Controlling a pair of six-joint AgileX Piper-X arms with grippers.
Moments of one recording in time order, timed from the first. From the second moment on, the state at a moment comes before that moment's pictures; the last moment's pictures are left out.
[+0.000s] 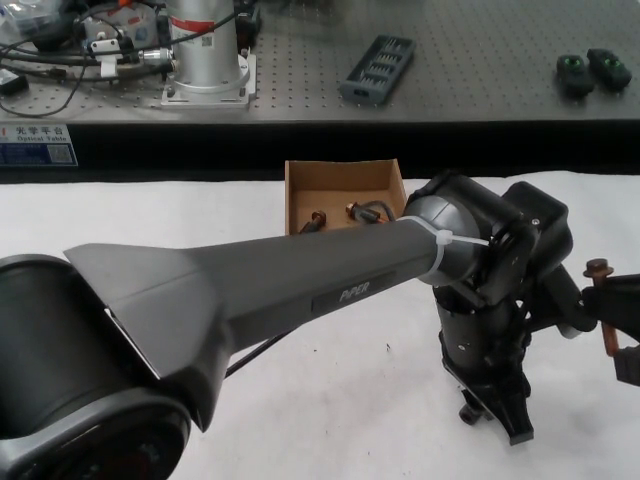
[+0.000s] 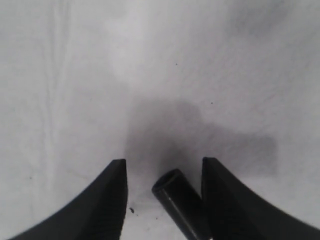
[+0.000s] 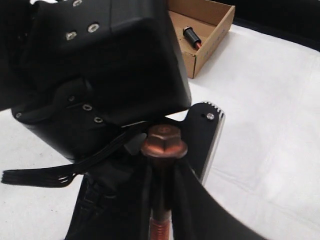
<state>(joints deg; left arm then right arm) -52.3 131.2 -107.7 55.5 7.5 25.4 16.8 48.5 -29.9 21.8 -18.1 -9.9</state>
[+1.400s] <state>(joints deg) -52.8 131.2 -113.1 63.3 2.7 15.3 16.7 47.5 -30.2 22.4 -15.6 -9.9</state>
